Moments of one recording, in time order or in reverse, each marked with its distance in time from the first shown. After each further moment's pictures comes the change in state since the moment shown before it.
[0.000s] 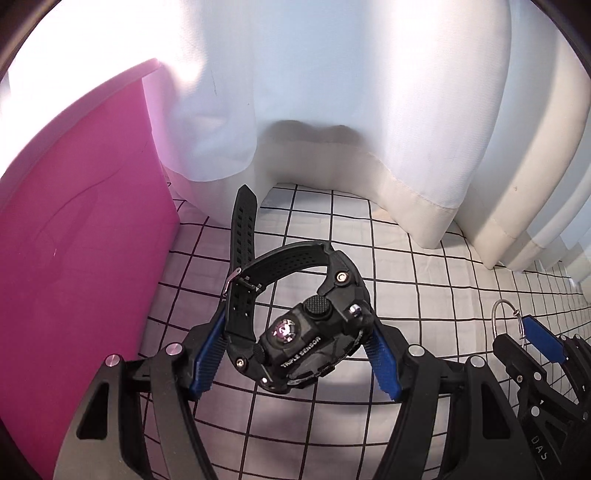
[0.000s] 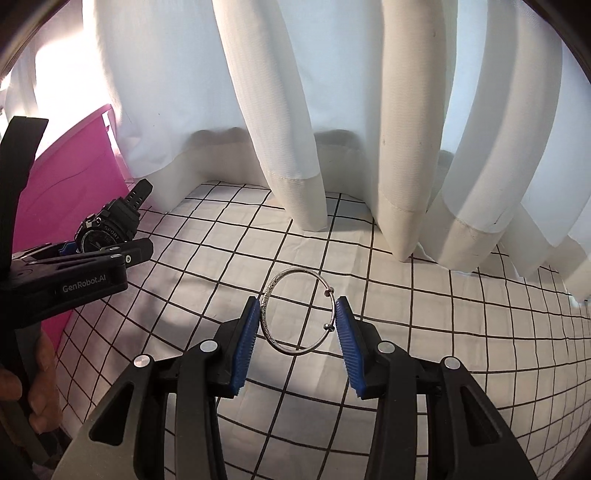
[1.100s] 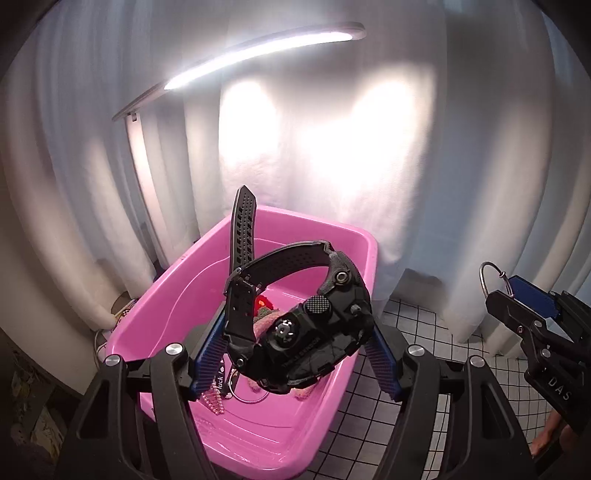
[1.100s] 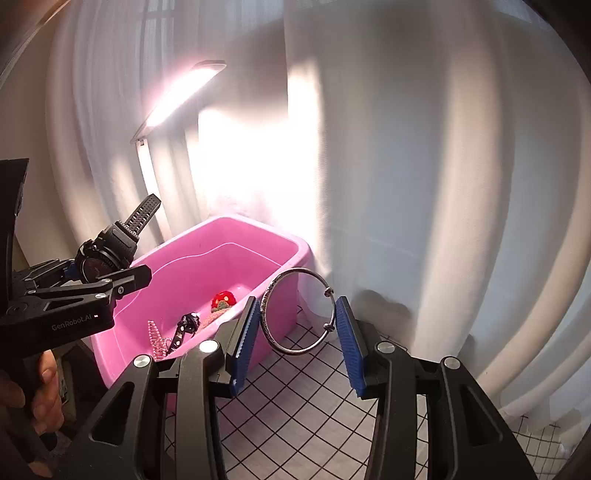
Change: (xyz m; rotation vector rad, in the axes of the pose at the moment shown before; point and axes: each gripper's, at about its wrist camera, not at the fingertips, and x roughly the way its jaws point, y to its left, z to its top) left arm -0.234 0.150 0.011 -0.226 -0.274 0.224; right arm -0.122 0.165 0.120 -0.325 -0.244 0.363
